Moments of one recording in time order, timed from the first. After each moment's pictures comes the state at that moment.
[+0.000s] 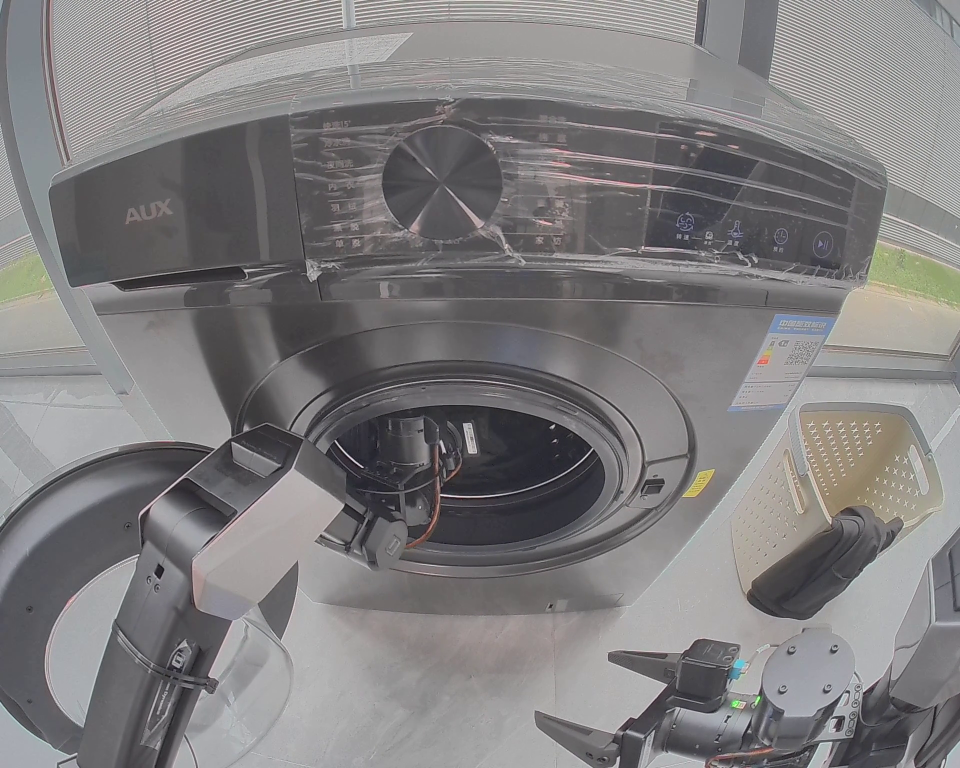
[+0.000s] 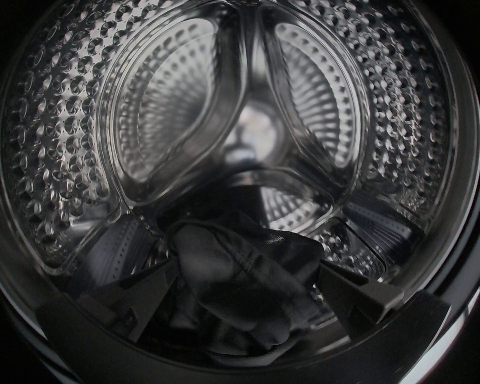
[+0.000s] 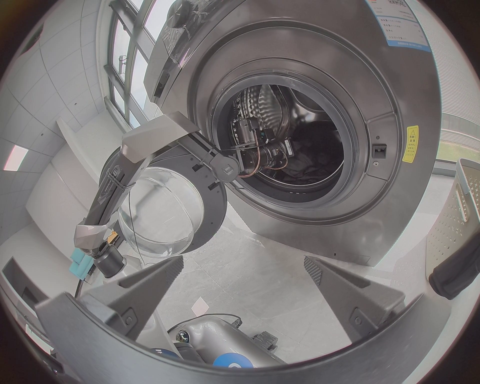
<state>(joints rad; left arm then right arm) -0.49 2.62 -1.60 -0.98 0.29 -0.18 1.02 1.94 -0.04 -1.55 -0.16 0.35</state>
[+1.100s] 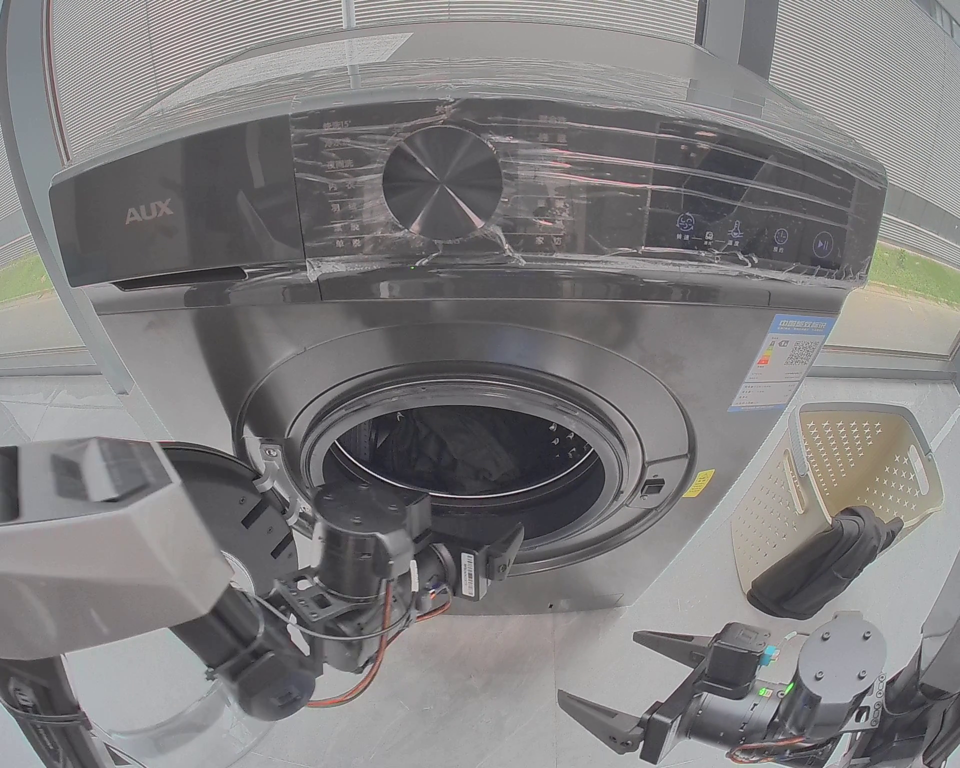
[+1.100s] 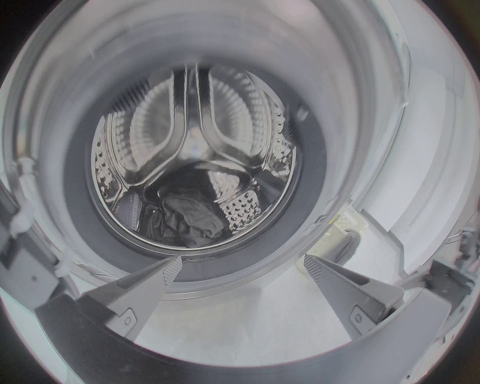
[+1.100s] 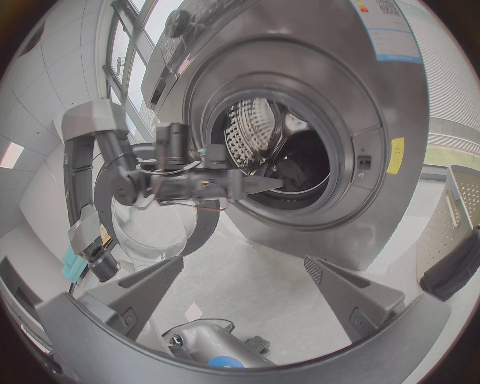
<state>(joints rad) -0.72 2.08 -0.64 -1.16 0.23 -0.21 1.00 1.86 -0.02 -1.55 -0.21 0.33</state>
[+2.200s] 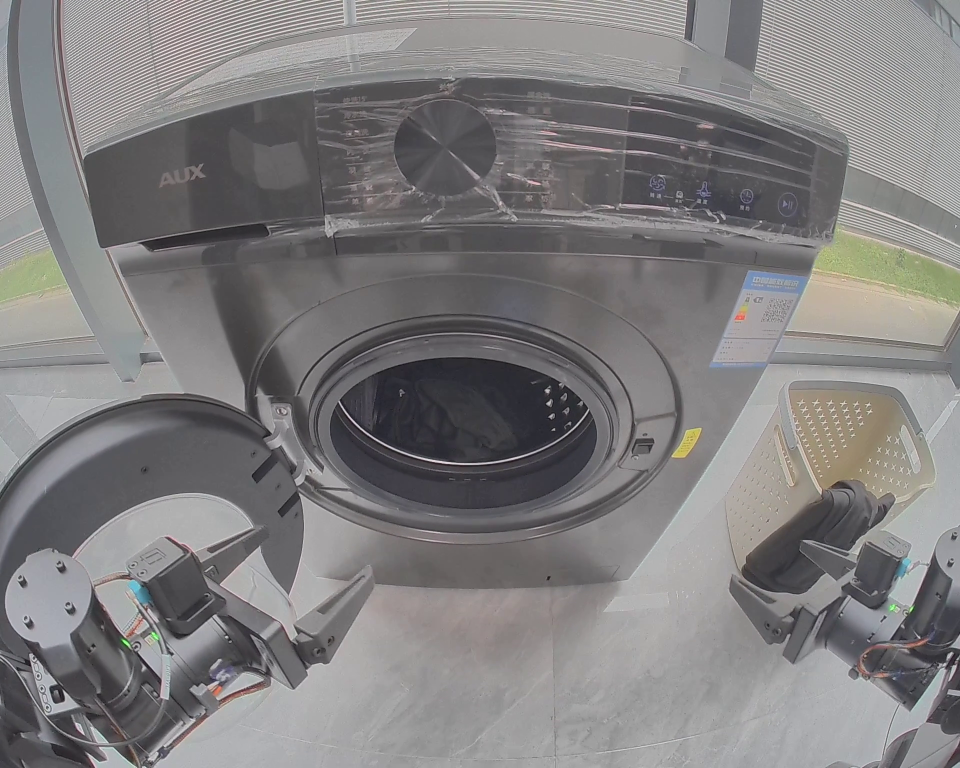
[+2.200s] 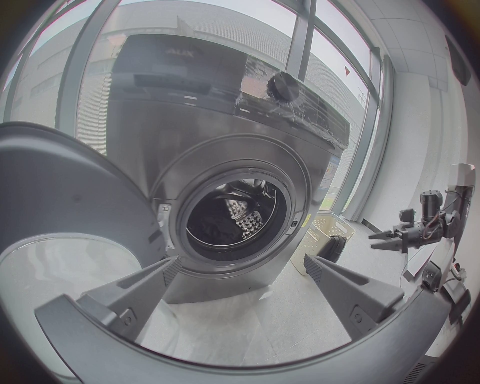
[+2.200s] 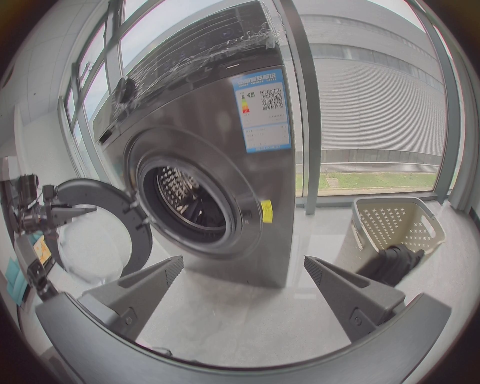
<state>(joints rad) -0.79 1.42 -0.10 -1.21 0.33 -0.16 0.66 1.37 -0.02 -1.10 -0.34 0.18</state>
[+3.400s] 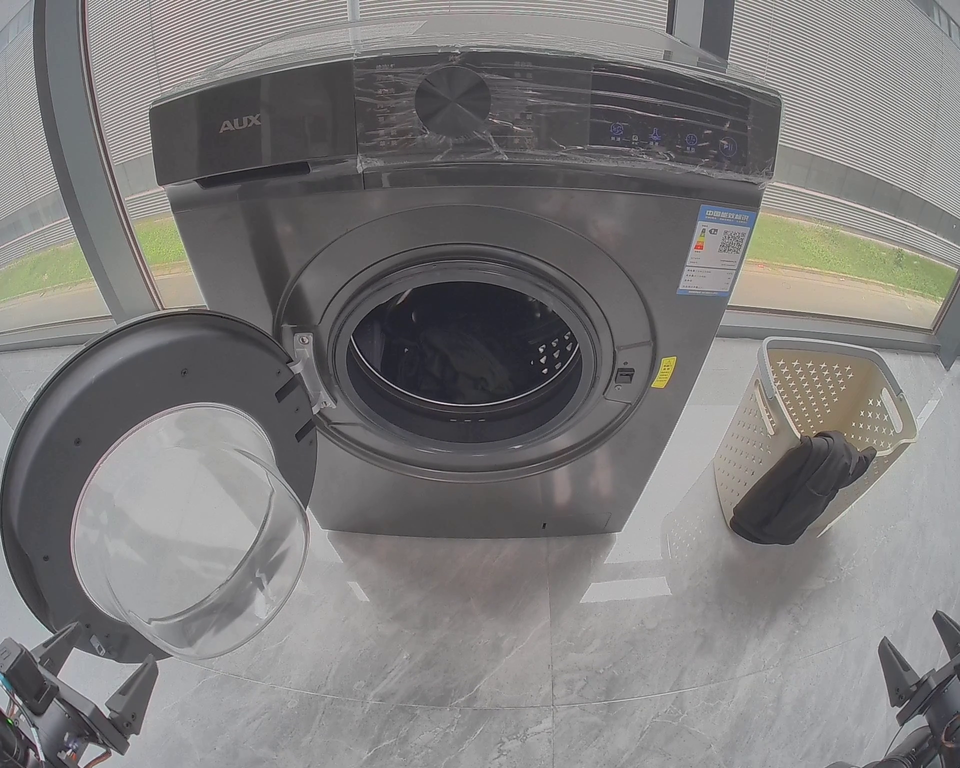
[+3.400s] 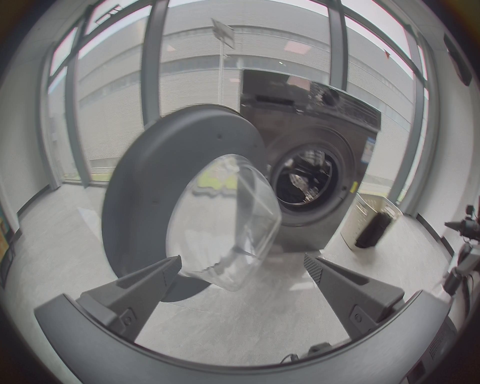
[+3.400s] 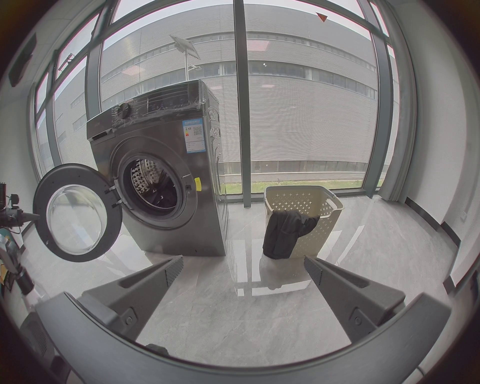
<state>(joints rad) -0.34 0.48 -0.02 -0.22 0.26 -0.11 0.09 0.27 -0.02 -0.07 -0.13 0.06</state>
